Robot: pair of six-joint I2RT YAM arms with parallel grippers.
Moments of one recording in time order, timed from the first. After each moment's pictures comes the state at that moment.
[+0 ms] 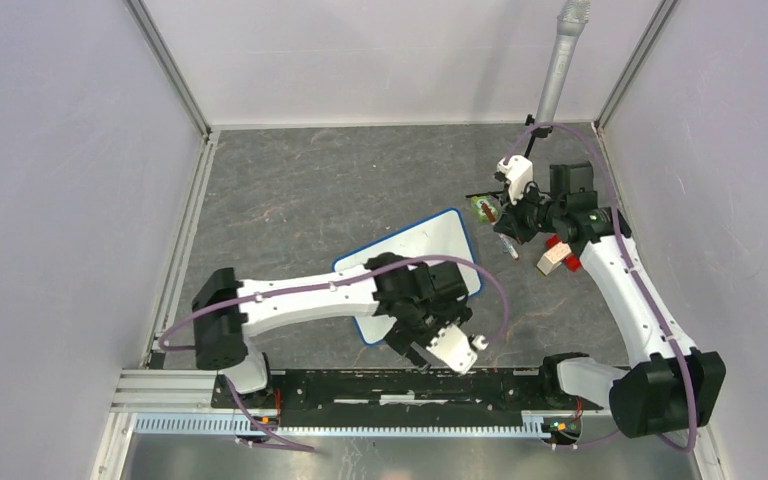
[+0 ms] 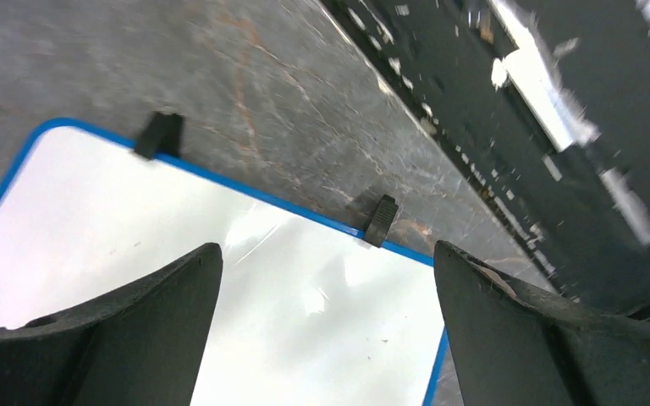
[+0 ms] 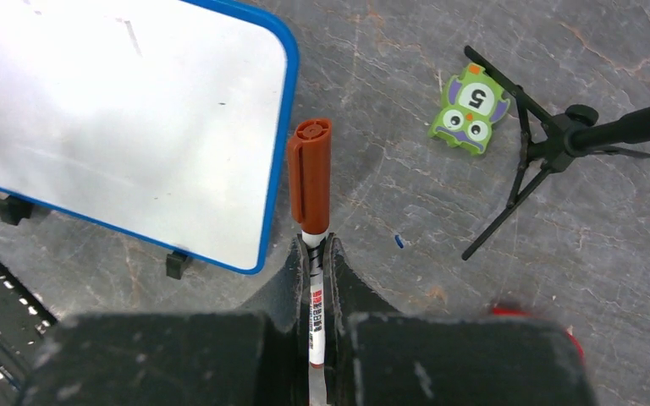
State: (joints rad) left arm -1.29 1.69 1.39 -0.99 0.20 1.07; right arm 0.14 1.19 1.07 -0.66 -0.48 -0.44
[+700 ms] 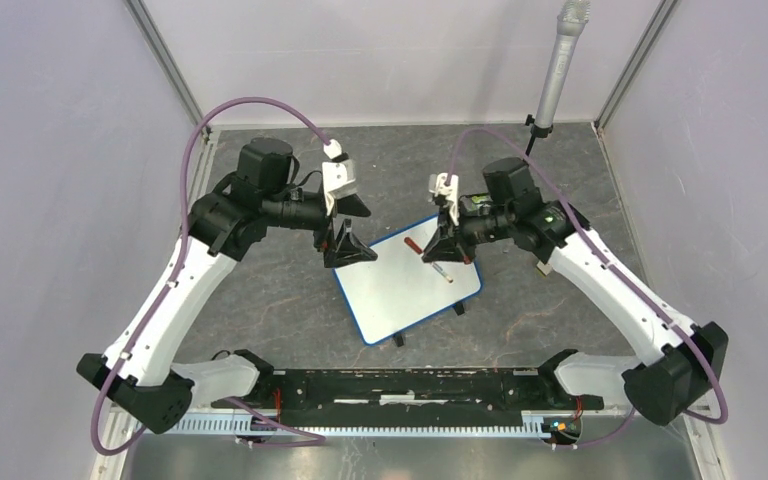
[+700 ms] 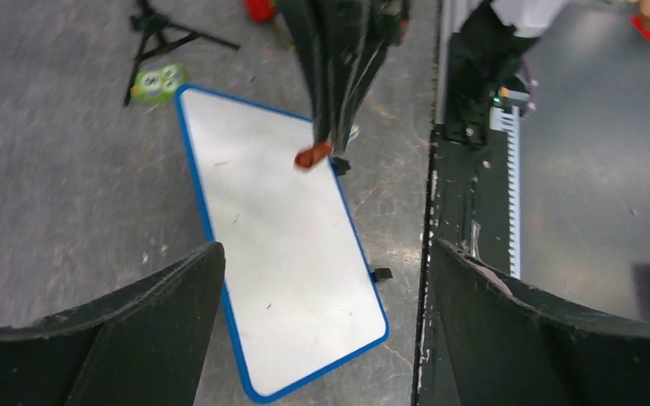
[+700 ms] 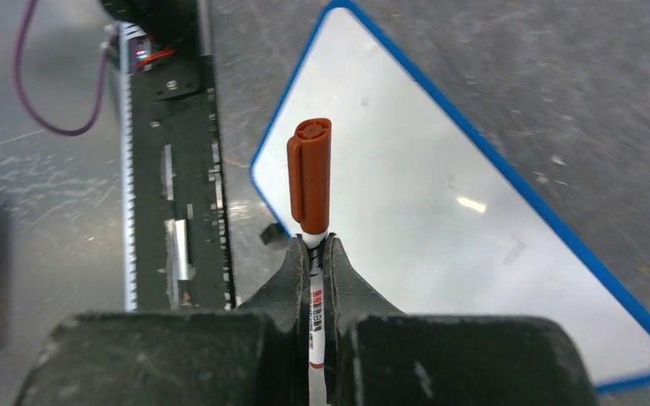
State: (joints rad) left arm -0.52 1.18 1.46 -0.83 0.79 0.35; right arm 0.52 1.23 1.20 -0.67 -0.80 -0.38
